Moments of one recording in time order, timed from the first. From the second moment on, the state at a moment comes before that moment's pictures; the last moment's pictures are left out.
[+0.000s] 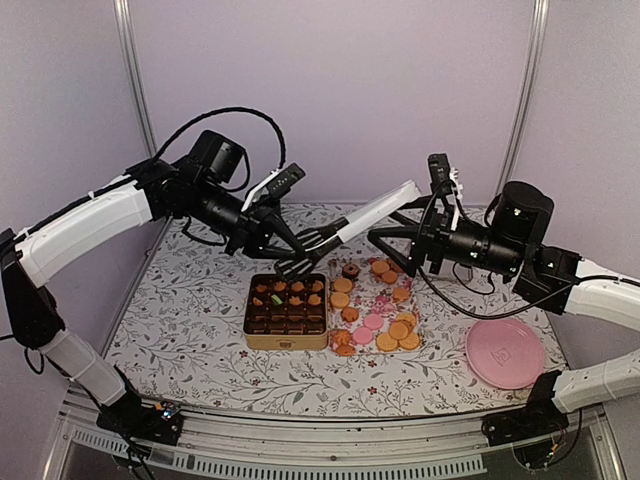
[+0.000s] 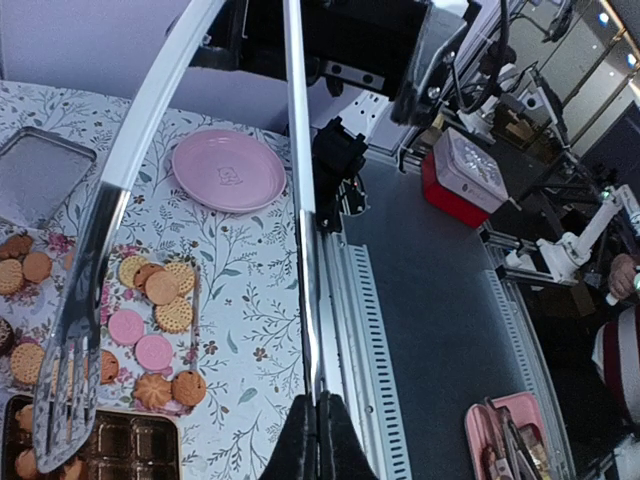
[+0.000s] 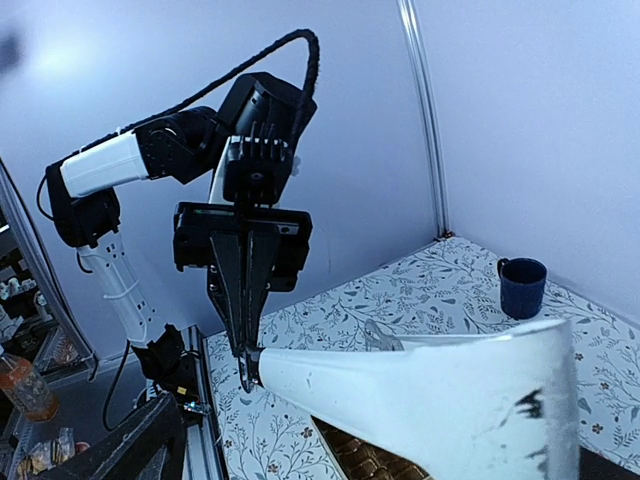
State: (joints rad) left arm -0.70 1.53 1.51 -0.77 1.00 0.28; right arm 0.87 1.07 0.88 0.22 -0.29 0.23
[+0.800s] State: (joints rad) left arm -0.70 1.52 1.51 -0.68 1.07 0.12; right arm 0.86 1.29 0.90 0.57 -0.40 0.34
